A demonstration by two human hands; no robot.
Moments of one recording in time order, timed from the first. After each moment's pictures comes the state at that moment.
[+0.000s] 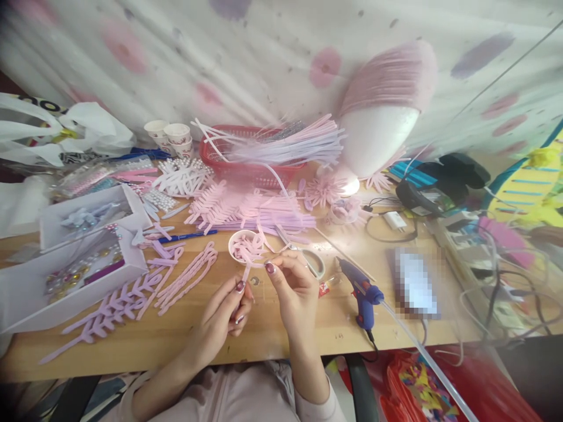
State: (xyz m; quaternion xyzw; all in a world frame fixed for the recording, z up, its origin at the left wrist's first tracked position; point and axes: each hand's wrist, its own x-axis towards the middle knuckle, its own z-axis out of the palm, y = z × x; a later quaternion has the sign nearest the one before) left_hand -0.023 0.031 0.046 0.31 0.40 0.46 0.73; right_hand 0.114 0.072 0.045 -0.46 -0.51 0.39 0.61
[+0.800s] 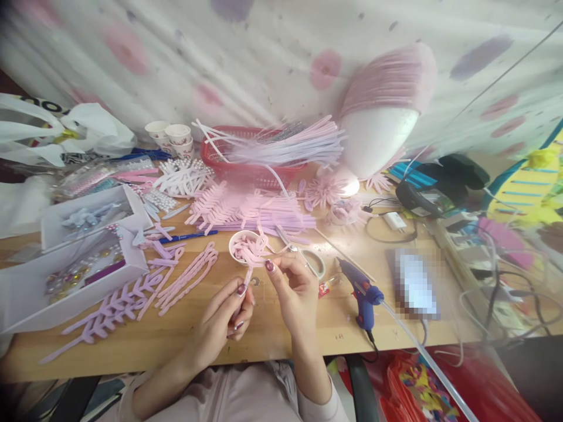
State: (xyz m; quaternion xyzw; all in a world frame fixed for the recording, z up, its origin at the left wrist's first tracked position) left_hand -0.025 0.030 0.045 0.30 0.35 0.45 0.77; right_hand 0.116 0.072 0.049 -0.49 -0.50 0.42 0.58
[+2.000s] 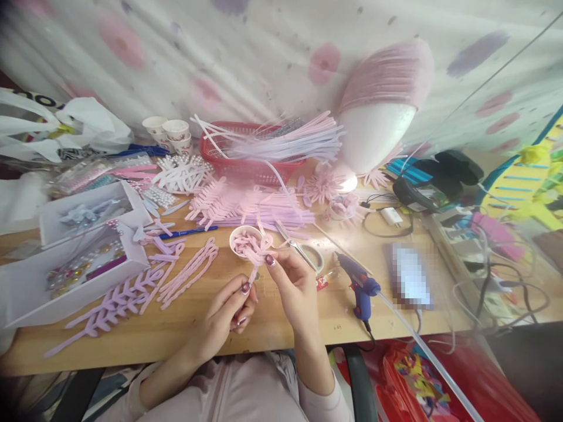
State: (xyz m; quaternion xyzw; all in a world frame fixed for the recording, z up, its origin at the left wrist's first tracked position) left_hand -0.026 0.028 0.041 0.35 0.37 0.42 0.75; right_hand 0.114 0.072 0.062 -0.48 -0.49 0.48 0.55
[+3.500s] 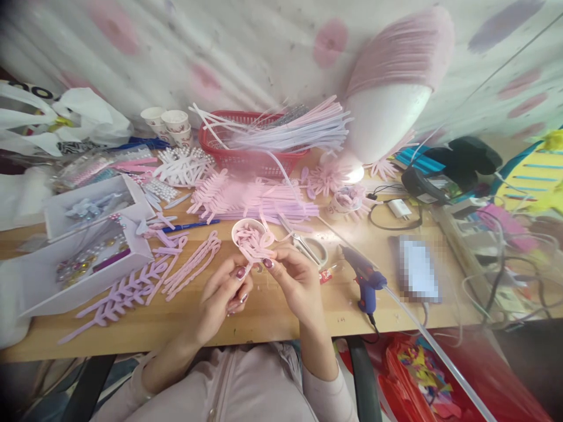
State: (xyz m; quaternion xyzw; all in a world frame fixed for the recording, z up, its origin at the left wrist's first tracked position) left_hand -0.034 0.037 0.054 0.35 0.38 0.47 0.71; right_hand 0.121 0.072 0.056 -0.45 -0.51 0.51 0.53
